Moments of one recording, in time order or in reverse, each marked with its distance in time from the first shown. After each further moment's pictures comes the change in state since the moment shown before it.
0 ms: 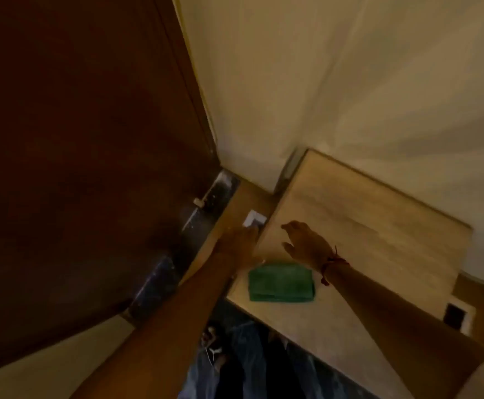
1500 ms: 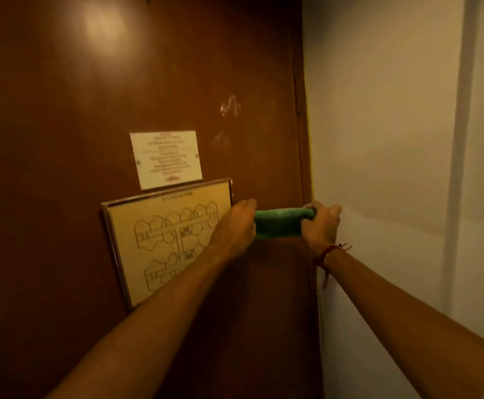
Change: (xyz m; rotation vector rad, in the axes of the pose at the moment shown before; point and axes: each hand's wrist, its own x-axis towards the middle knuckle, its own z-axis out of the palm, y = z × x) left_hand -0.515 0.025 -0.610 0.177 1.439 -0.041; right_hand -0.195 -0.470 -0.613 0.775 1.197 -0.426
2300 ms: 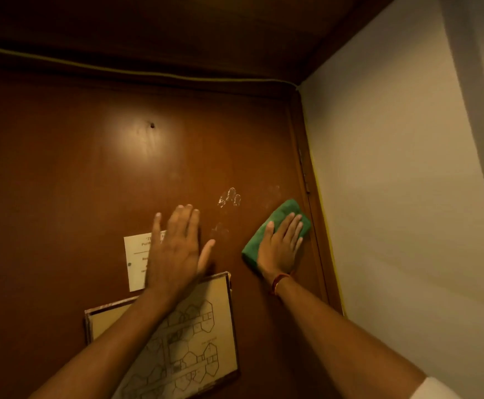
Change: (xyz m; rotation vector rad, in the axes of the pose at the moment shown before) left_hand 0.060 -0.022 -0.119 0.762 0.504 -0.050; right_hand 0.107 -0.119 0.086 0.167 -0.014 -0.163
